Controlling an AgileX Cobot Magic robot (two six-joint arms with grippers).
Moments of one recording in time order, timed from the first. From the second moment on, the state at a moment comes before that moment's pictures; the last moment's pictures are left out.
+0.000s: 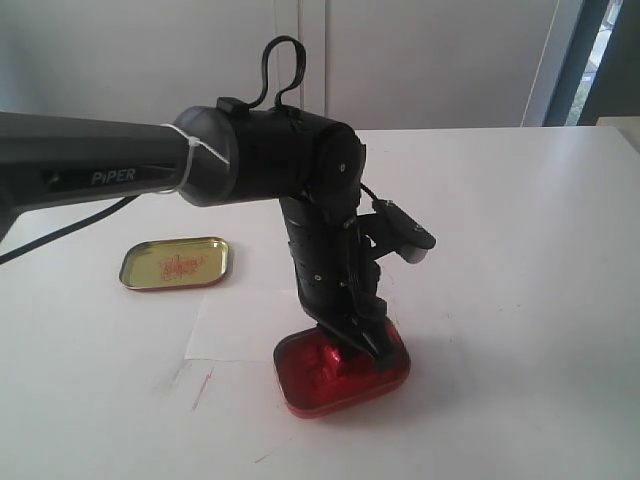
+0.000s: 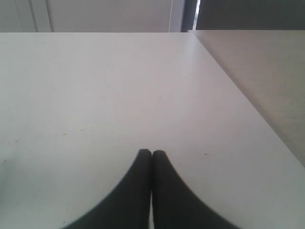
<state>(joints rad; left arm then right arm) -0.88 2.08 -1.66 -0.14 1.05 0.34 -0.12 0.00 -0.01 -0.08 0.36 0.06</state>
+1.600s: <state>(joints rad) -0.88 2.07 -1.66 -0.16 1.06 0.35 -0.12 0.00 -0.01 -0.08 0.36 0.06</state>
